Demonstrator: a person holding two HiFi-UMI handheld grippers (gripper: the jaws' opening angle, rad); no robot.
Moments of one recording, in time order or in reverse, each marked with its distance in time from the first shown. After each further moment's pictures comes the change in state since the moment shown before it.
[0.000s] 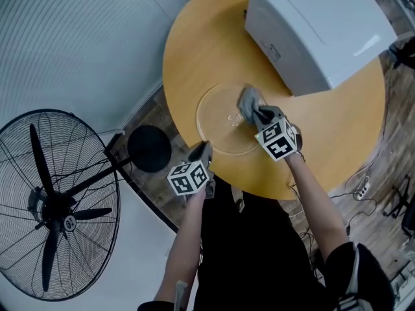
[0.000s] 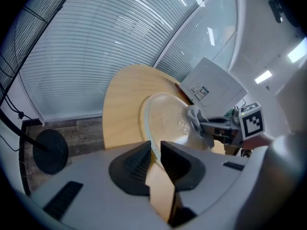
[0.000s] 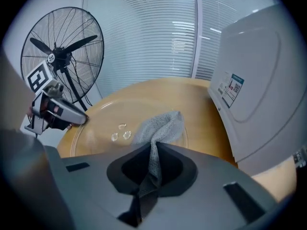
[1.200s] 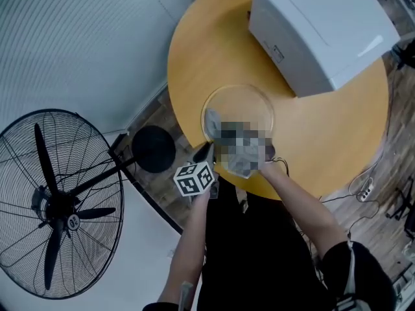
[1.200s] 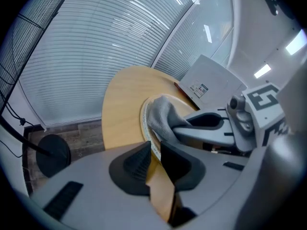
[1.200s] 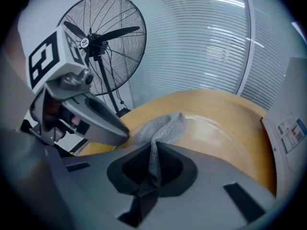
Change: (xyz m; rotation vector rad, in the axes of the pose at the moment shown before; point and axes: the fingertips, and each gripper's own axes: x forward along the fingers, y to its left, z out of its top) left arm 0.000 -0.001 0.000 0.045 -0.002 0.023; right arm 0.037 0.138 0.044 -0.291 -0.029 0.229
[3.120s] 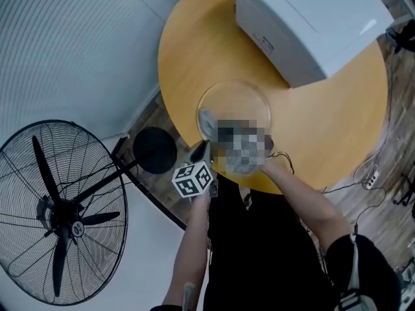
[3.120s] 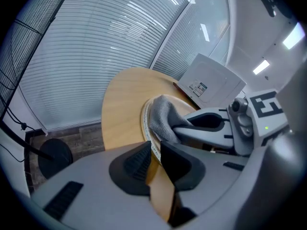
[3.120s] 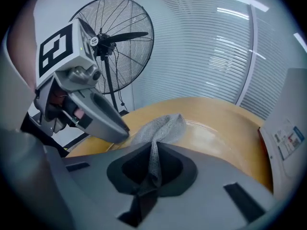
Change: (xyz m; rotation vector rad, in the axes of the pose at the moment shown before) left arm 0.001 -0.001 0.000 0.035 -0.012 0.019; right arm -0.002 0.000 -0.002 -0.085 -0.077 -0.034
